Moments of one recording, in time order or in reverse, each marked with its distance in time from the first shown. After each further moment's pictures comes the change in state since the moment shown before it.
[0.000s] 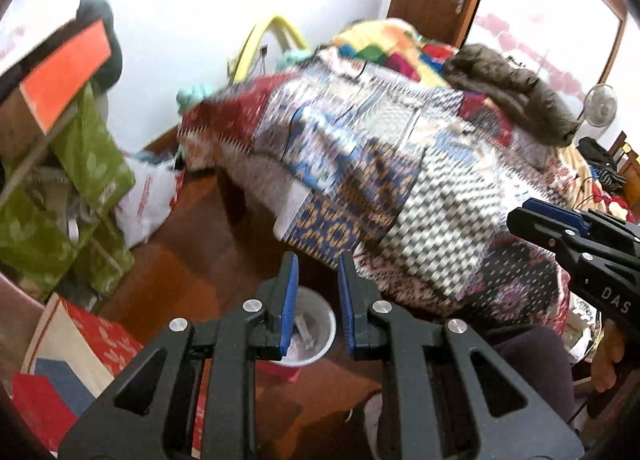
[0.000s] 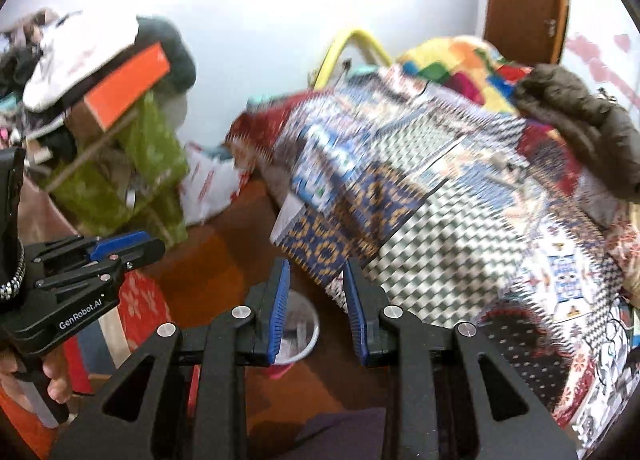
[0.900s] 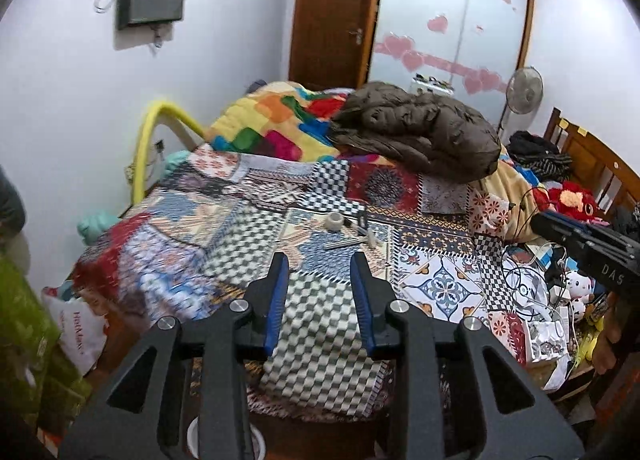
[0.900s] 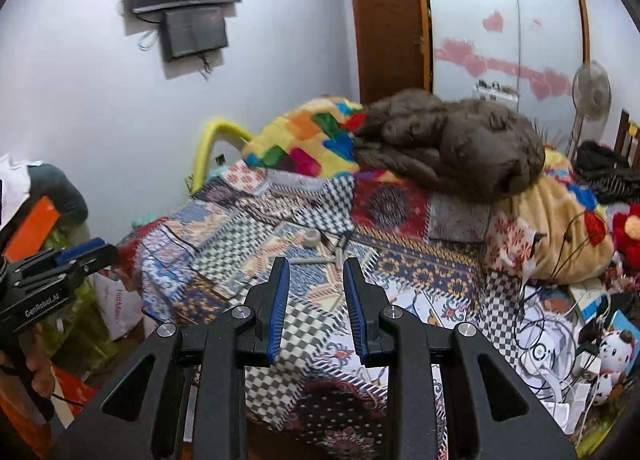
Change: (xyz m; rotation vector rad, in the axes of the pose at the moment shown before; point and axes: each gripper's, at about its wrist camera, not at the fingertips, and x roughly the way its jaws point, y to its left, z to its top) left arm 0.054 -0.205 0.142 0.255 -0.163 -0.207; right arm -0.086 -0.222 0.035 0.285 -0.246 -0.258
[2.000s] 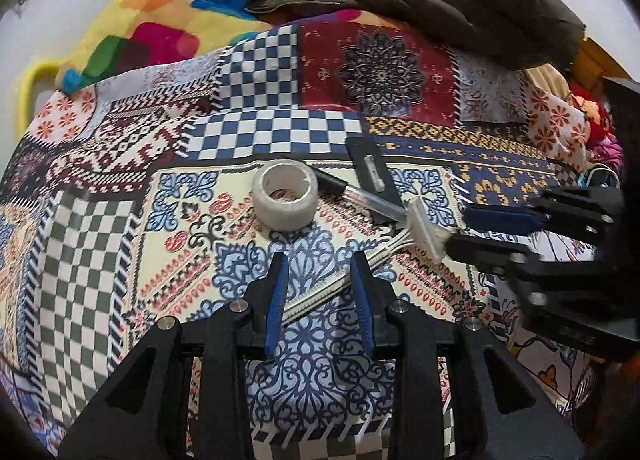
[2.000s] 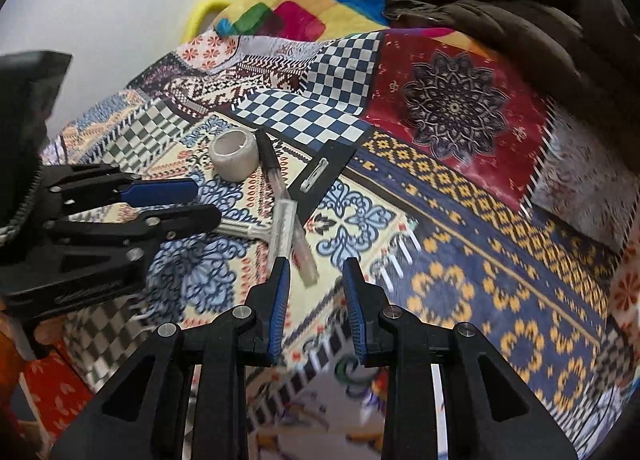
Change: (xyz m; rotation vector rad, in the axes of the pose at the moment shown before) left arm 0.370 -0.015 0.003 0.187 0.349 -0.192; right arm 0.310 -0.067 -0.022 -0.145 0.375 0.107
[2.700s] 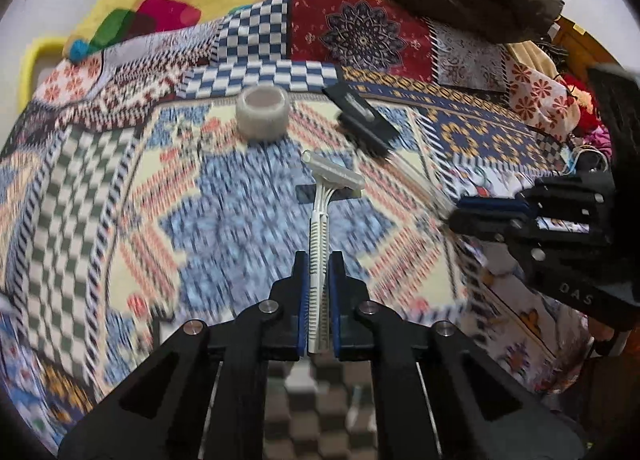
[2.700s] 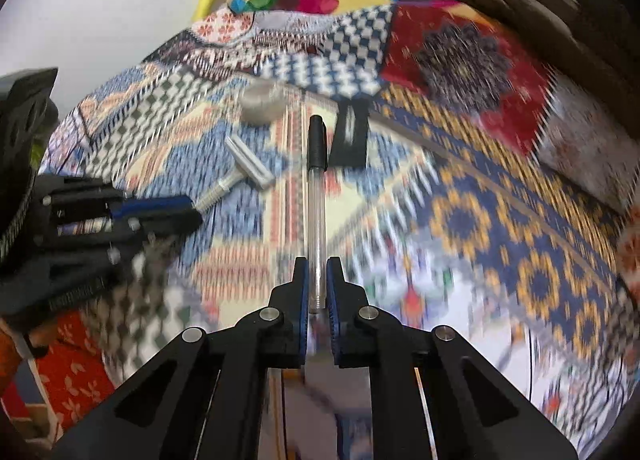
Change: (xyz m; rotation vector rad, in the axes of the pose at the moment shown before) left arm -0.026 -0.021 -0.052 -0.040 0.067 -0.010; right arm -0.020 0.011 -0.045 0.014 0.085 0.043
